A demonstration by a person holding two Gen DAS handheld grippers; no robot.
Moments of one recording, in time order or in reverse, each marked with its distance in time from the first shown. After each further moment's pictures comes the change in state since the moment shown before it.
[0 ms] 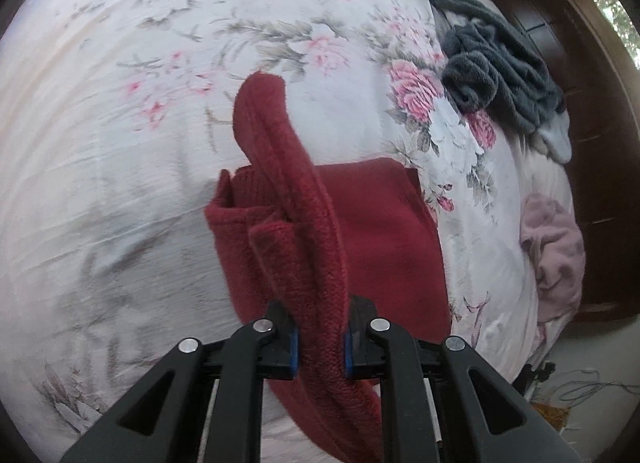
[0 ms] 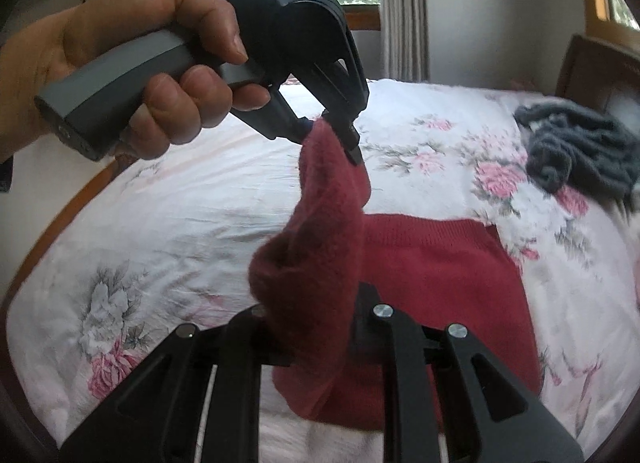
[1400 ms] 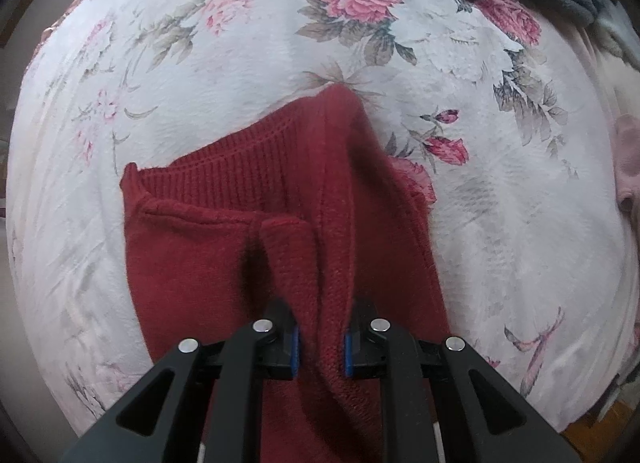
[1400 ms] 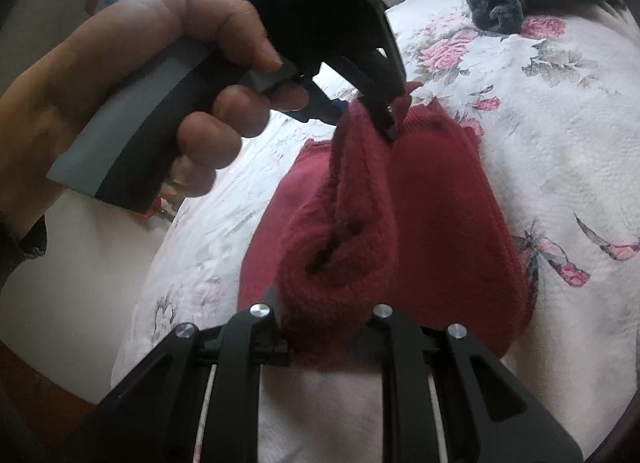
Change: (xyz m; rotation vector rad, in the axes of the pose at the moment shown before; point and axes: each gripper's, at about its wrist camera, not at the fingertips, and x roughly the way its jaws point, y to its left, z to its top) left arm 0.162 -0.182 -0.003 0.141 0.108 0.424; right arm -0.004 -0.182 -0.094 0.448 0.074 0.320
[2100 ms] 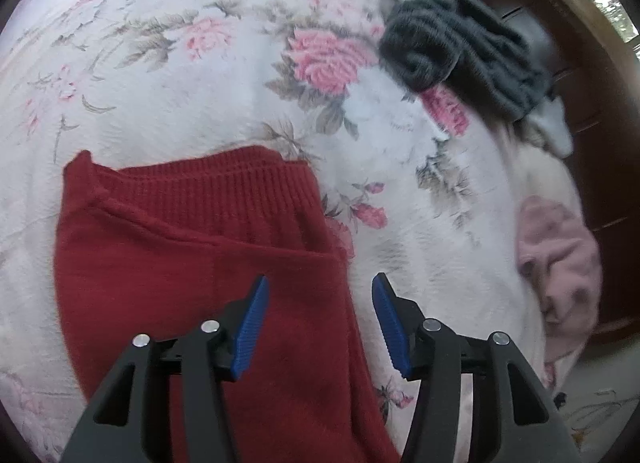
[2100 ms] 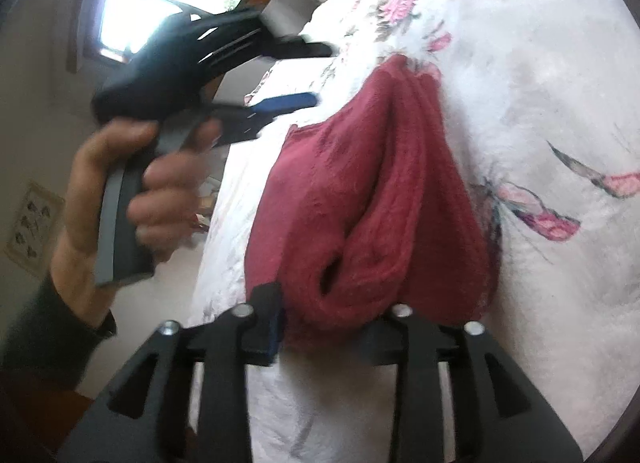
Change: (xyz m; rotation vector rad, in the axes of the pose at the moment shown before) left arm -0.021 0.043 -0.022 -0.143 -0.252 -0.456; right arm -0.008 -0.066 -0.002 0.259 0.086 0.162
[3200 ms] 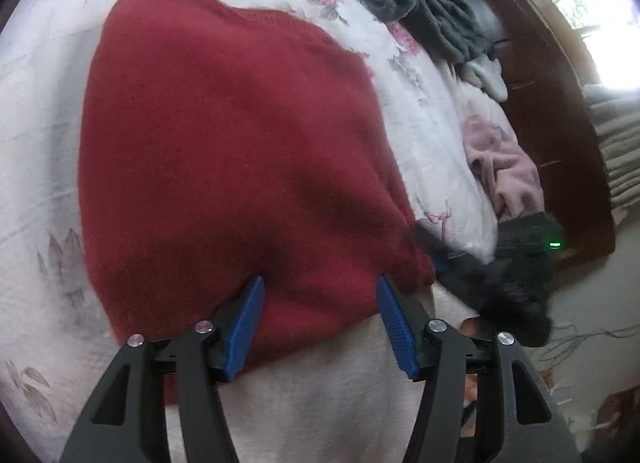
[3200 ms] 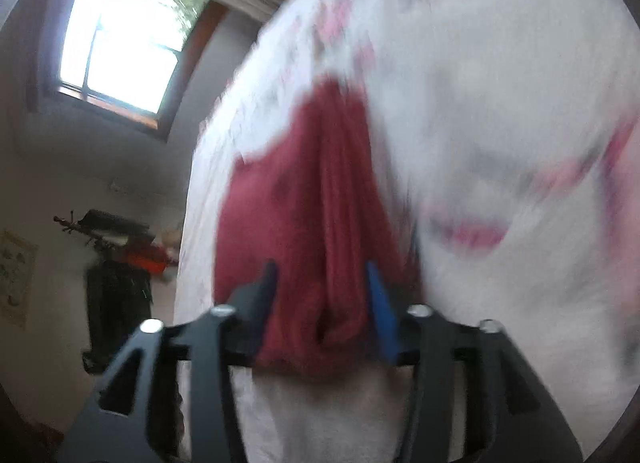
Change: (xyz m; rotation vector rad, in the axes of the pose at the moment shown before) left arm -0.021 0.078 -0.157 0.023 0.085 -0.284; right arm -0.029 -0.016 0.013 0.086 -0.114 -0.149
